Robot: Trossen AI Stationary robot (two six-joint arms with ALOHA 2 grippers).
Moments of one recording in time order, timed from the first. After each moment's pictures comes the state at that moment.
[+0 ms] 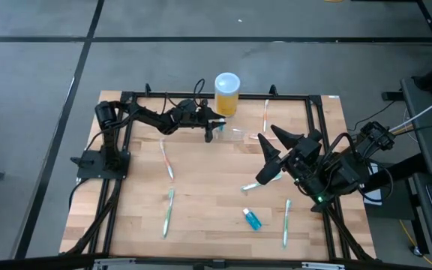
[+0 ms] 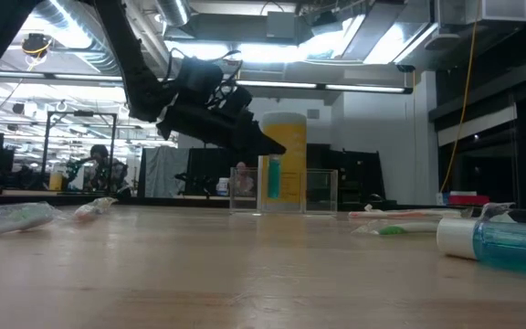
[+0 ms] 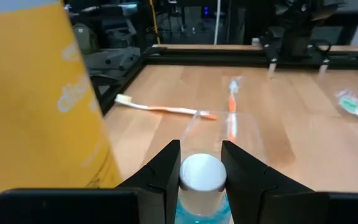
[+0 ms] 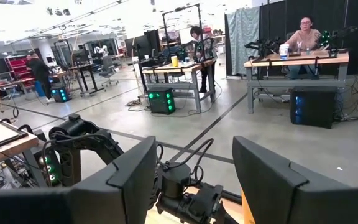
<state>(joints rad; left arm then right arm) 0.47 1.89 0.81 0.85 0.25 0.11 0.70 1.52 1.58 0.54 1.57 -0.40</state>
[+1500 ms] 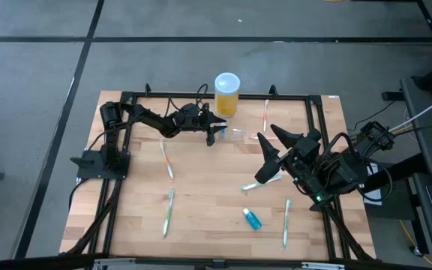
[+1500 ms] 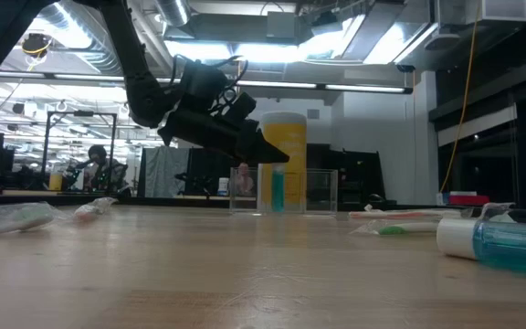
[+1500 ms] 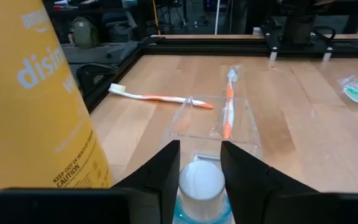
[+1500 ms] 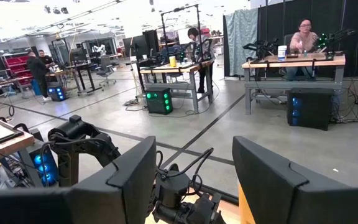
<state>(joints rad) 0.44 1.93 0.81 0.88 0.21 0.11 0.69 1.52 1.58 0.53 1.57 -0.40</state>
